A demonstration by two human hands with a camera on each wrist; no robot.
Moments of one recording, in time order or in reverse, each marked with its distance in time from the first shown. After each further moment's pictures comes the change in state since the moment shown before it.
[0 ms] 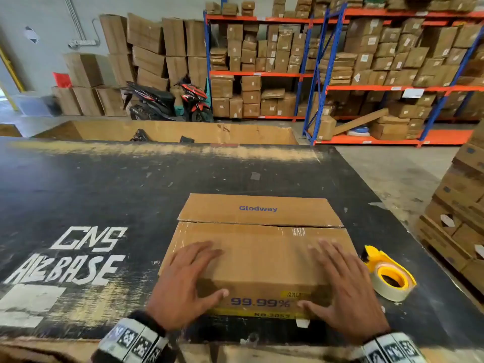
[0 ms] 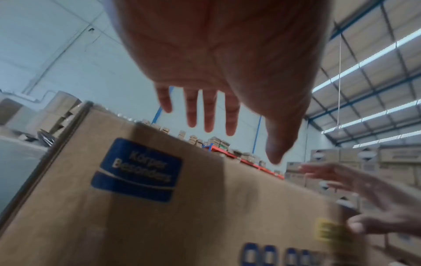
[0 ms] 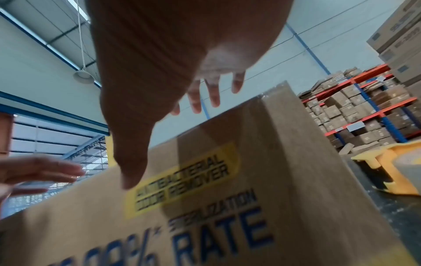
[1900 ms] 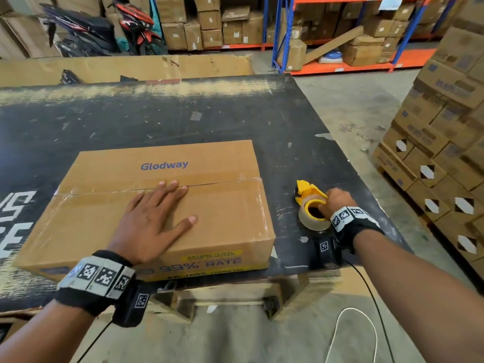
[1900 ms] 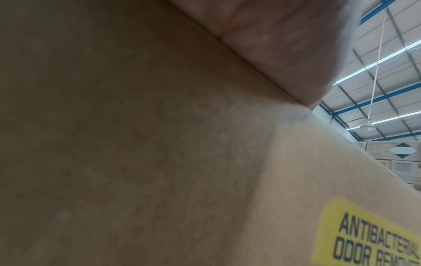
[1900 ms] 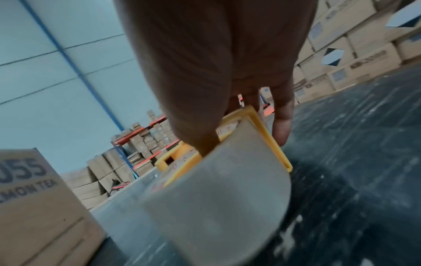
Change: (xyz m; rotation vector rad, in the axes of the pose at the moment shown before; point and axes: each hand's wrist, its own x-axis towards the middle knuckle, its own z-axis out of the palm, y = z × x) left_hand 0.081 0.097 0.076 0.124 -0.238 -0.039; right_hand 0.036 0.264 0.071 0.075 -0.428 0.796
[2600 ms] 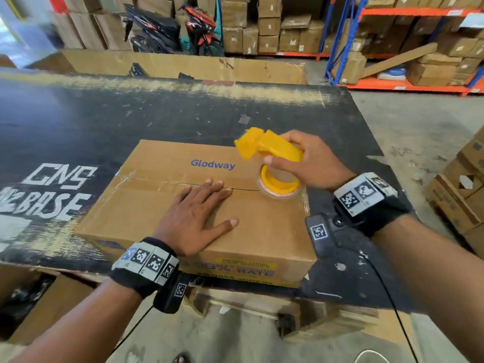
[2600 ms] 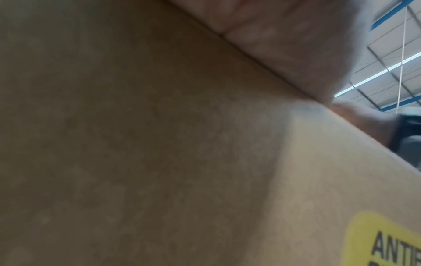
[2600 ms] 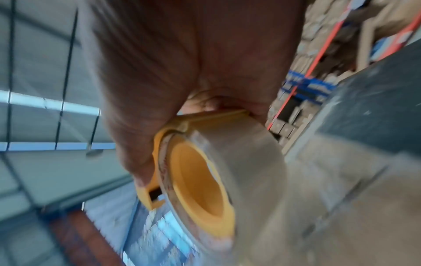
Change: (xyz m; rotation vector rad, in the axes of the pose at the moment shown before) left_hand 0.001 0.006 -0.003 -0.016 -0.028 -0.034; right_hand -0.100 -0.192 -0.106 0.612 -0.049 -0.995
